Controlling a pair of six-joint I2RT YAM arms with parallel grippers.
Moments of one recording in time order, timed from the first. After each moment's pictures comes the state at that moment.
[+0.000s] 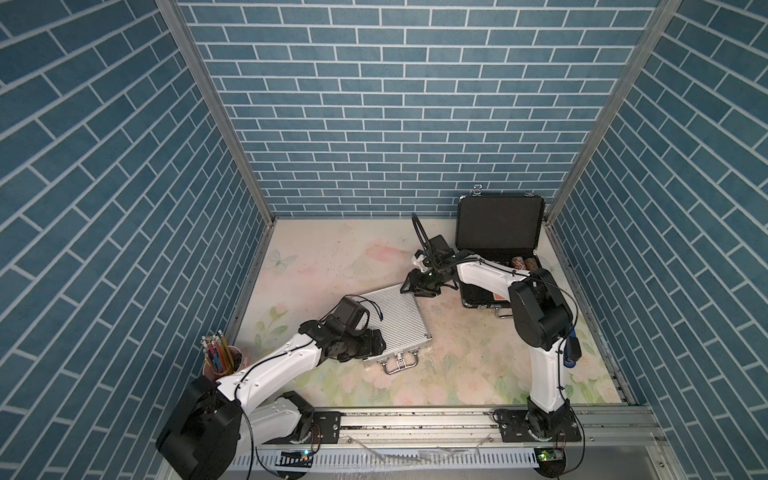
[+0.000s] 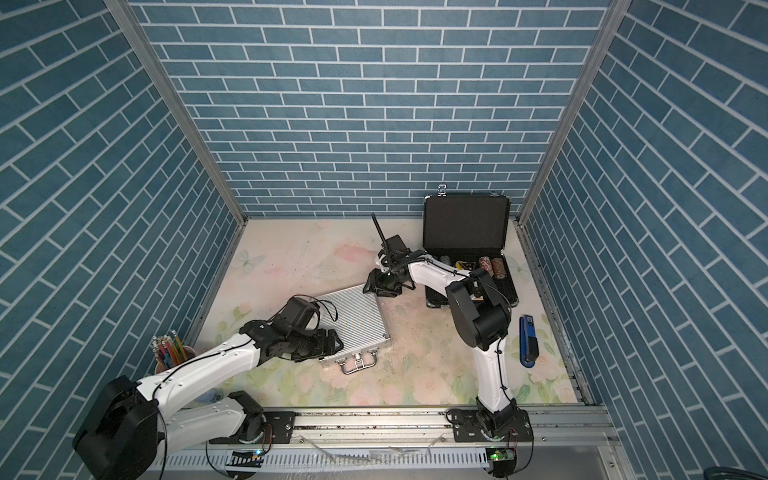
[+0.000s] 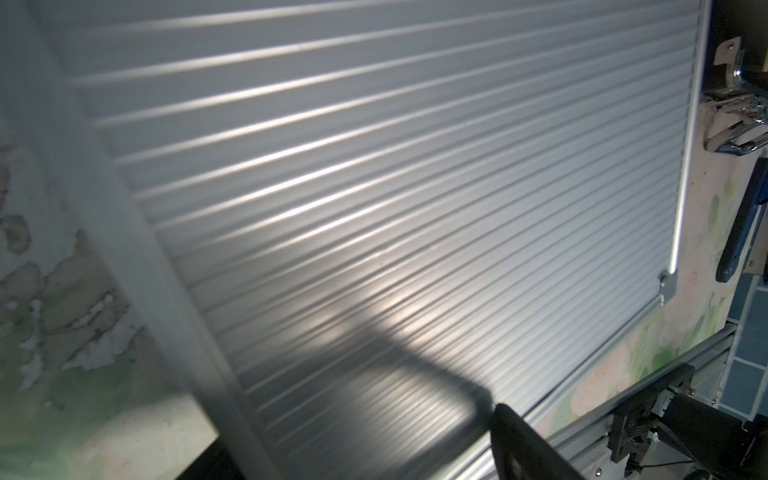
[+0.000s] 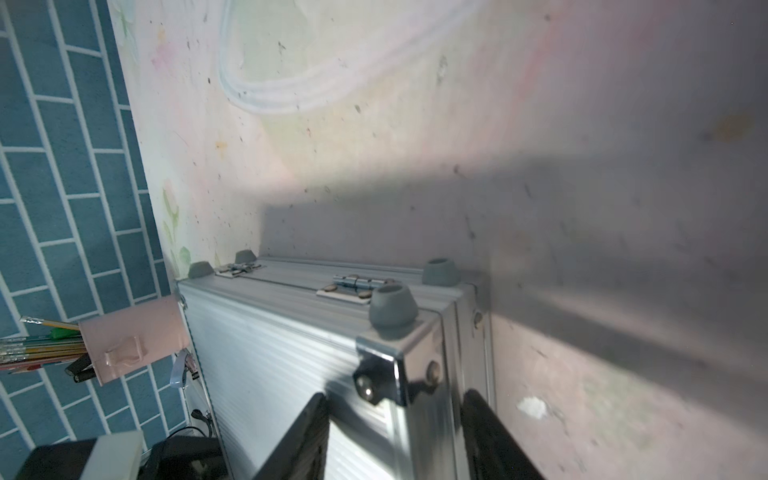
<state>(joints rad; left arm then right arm) -0.62 1.15 0.58 -0.54 0.25 -0.72 0.65 2.09 1.55 -0.54 -0.53 0.55</state>
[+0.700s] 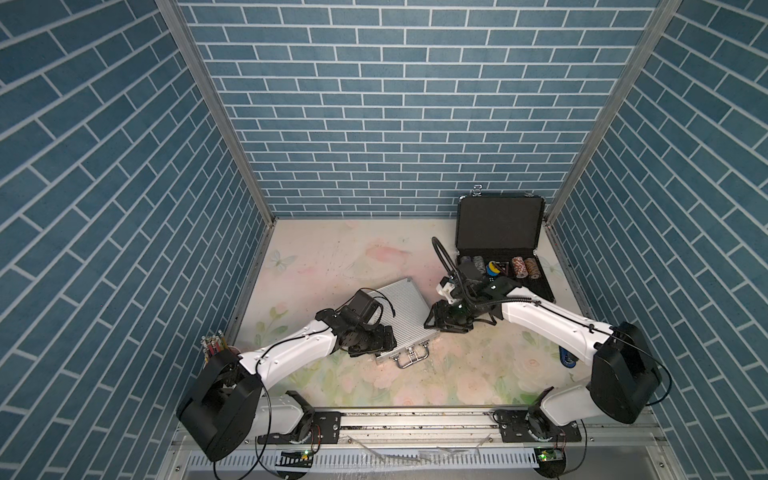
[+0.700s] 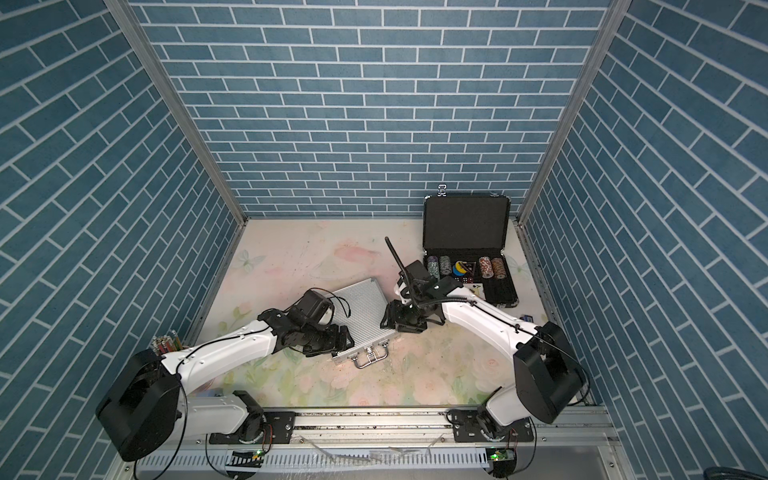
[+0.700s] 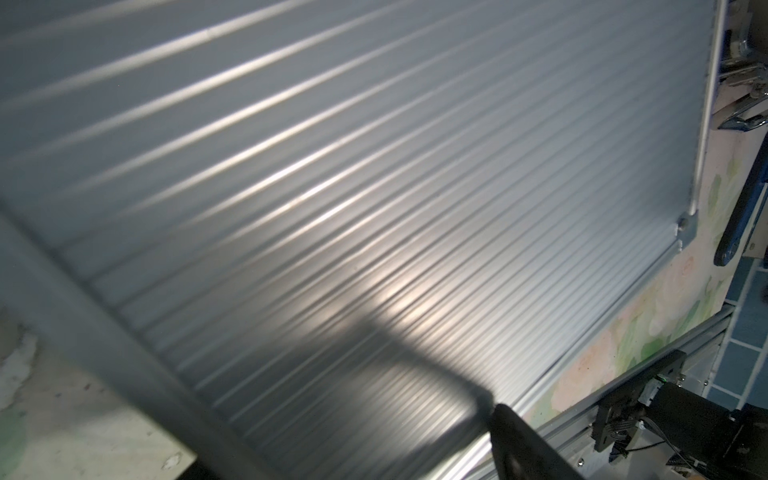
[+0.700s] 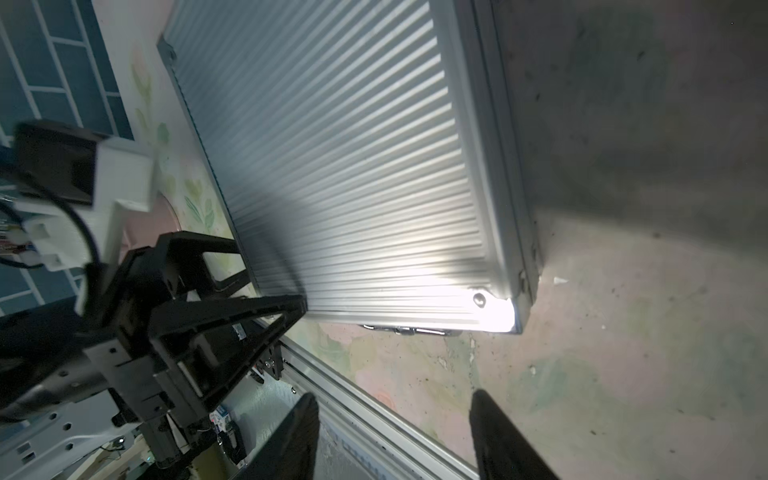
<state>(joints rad) -0.67 1.29 0.68 -0.54 0.27 -0.73 0.73 1.47 1.02 -0.71 -0.47 0.71</state>
